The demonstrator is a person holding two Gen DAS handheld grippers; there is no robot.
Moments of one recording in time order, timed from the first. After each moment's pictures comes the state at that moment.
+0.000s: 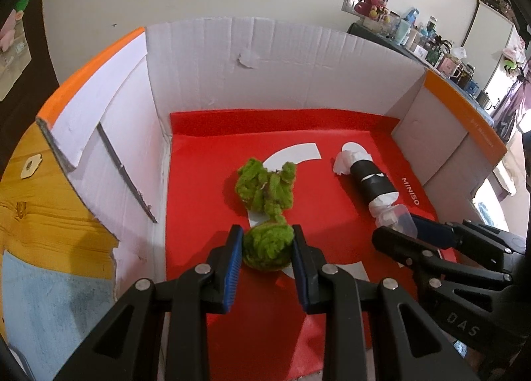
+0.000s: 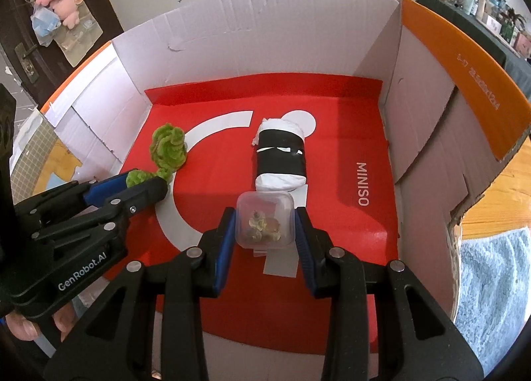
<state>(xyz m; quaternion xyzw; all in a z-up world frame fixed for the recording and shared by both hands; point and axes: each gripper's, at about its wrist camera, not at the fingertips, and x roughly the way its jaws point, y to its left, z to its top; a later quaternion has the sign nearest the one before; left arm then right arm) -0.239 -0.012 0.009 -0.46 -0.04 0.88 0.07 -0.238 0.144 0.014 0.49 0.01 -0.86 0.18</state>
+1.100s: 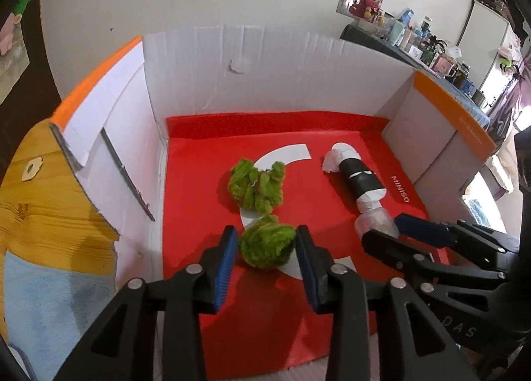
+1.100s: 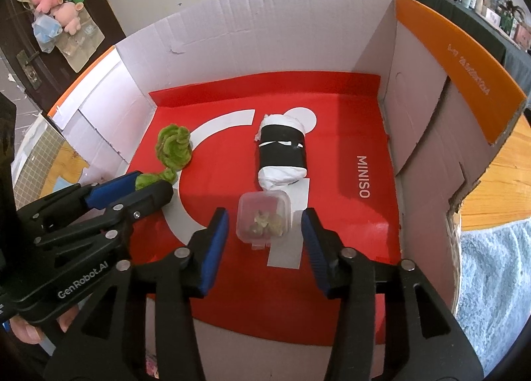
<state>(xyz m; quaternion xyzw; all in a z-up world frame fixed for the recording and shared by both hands) -0.226 -0.009 0.019 -0.45 -0.03 0.89 0.08 -0.230 0.150 0.019 0.48 0.00 -0.86 0.18</state>
